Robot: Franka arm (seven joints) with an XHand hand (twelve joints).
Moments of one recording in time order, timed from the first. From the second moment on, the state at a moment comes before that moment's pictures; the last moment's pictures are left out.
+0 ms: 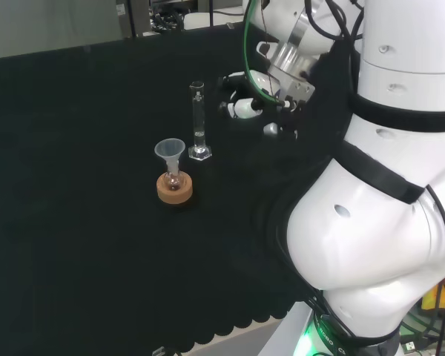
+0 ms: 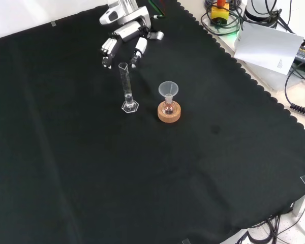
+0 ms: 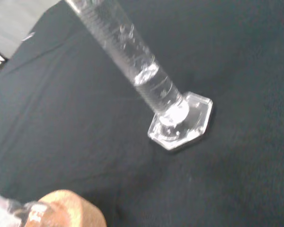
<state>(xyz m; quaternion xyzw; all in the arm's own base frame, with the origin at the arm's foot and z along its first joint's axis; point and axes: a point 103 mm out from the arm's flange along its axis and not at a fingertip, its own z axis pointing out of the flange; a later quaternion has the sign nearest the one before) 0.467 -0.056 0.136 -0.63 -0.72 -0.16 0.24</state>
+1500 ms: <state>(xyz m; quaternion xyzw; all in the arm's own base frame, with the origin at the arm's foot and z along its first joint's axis) 0.488 -0.015 0.093 -0.51 -0.73 -0.31 0.33</state>
